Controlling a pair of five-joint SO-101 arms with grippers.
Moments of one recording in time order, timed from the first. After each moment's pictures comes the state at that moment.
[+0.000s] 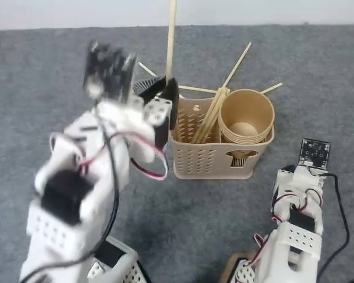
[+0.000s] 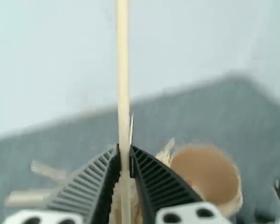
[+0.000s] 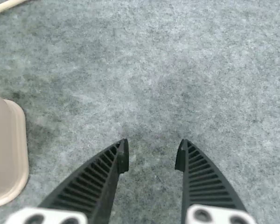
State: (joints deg) left arm 24.4 -46.7 15.9 59.4 13.3; right arm 19.6 -65.0 94.9 20.7 8.9
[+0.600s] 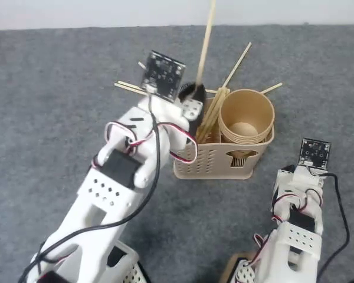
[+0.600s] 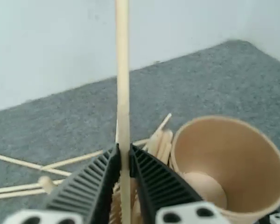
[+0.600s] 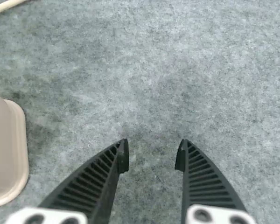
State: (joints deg) left arm 26.3 -36.1 35.5 37.6 11.7; right arm 19.6 -65.0 94.9 20.7 8.9
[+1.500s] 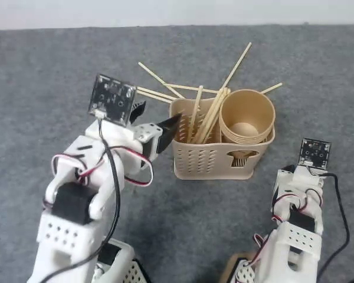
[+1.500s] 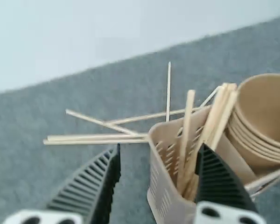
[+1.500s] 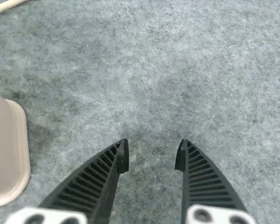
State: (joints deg) left arm 14.1 -51.9 35.7 60.6 7.3; right arm 19.6 -65.0 94.9 20.7 8.9
